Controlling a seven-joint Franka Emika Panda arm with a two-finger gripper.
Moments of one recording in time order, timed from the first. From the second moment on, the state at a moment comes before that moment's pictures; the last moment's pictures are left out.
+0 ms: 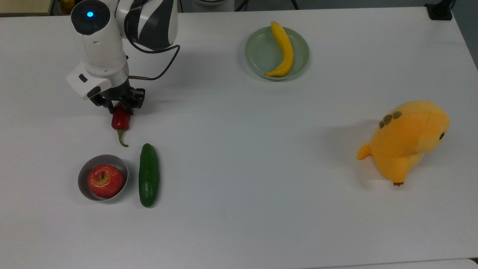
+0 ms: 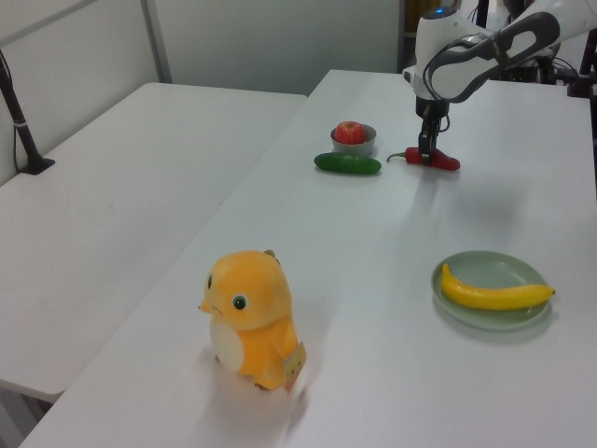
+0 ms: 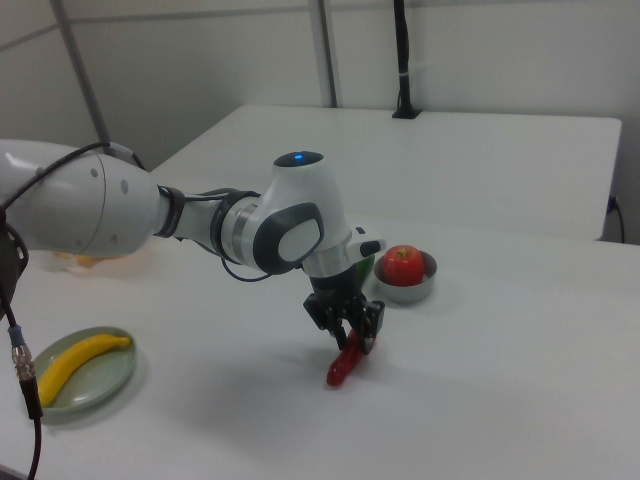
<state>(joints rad) -0.03 0.45 -0.23 -1.76 -0.03 2.27 -0.29</state>
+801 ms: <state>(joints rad) -0.02 0.41 -0.23 -1.76 -0.03 2.17 -0.29</state>
